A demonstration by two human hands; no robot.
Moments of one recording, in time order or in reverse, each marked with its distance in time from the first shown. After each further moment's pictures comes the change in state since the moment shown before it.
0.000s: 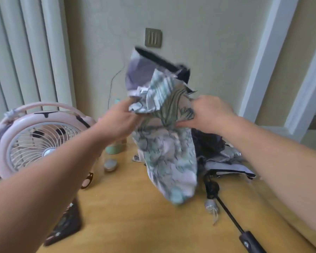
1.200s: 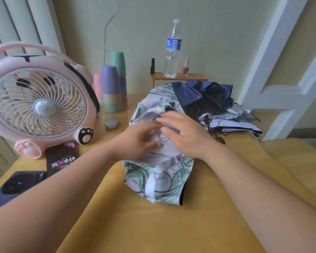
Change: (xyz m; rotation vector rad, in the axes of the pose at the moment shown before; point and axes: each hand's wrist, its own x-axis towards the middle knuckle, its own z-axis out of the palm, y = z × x) left_hand -0.079 -0.125 0.090 0.182 -0.440 0.218; right_hand -0.100 -0.091 0.133 0.840 -0.056 -0.113
